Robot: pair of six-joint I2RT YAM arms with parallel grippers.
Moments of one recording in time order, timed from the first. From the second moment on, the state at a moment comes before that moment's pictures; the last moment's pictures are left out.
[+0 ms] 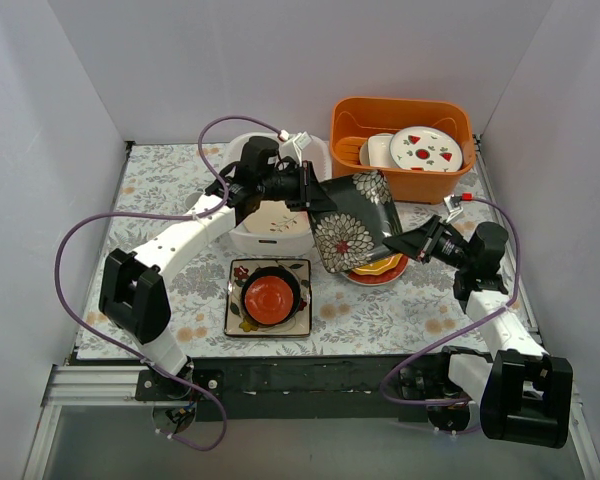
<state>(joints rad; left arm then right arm) -0.59 1.66 1.45 -0.25 0.61 -0.62 -0.08 1.02 0.42 0.49 -1.06 0.99</state>
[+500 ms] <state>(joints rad) -0.58 1.66 1.45 -0.23 0.64 -0.64 -0.08 1.02 0.42 0.50 -1.07 1.01</state>
